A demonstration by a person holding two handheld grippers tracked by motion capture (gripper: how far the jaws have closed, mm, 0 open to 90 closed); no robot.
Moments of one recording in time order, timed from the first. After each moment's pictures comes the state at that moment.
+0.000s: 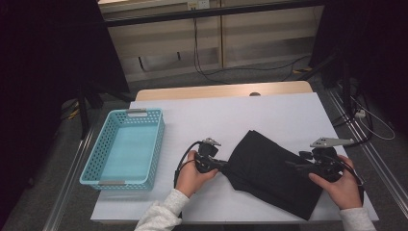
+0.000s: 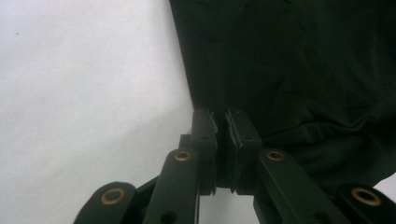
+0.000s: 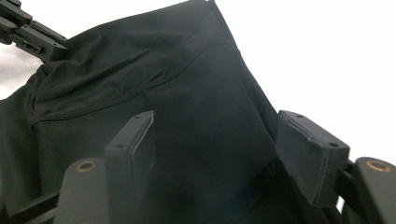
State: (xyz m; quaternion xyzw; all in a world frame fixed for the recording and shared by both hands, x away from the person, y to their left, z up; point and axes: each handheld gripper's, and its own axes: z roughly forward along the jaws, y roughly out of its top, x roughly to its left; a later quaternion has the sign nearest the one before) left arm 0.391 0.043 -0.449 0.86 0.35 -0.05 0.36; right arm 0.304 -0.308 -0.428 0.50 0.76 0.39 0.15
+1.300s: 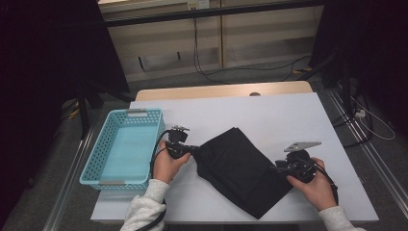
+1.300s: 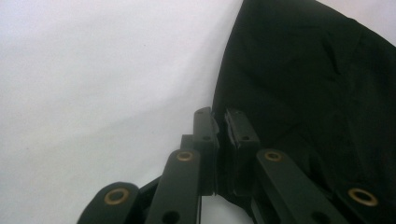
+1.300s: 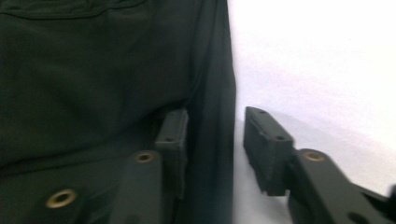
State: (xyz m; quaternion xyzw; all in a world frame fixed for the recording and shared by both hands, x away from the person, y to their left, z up) left arm 0.432 0.118 -0.434 0.83 0.43 0.01 0.36; right arm 0.319 -0.256 -0.452 0.49 0.79 0.35 0.11
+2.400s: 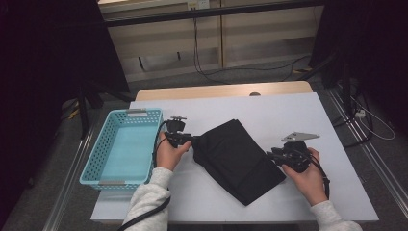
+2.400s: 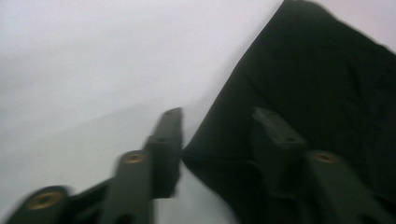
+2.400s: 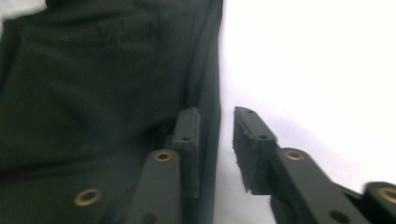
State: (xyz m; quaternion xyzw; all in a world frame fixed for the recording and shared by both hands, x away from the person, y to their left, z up) left arm 0.461 0.121 -0.429 0.80 0.47 0.07 0.37; right arm 0.339 -0.248 -0.437 0.50 0.76 0.38 0.17
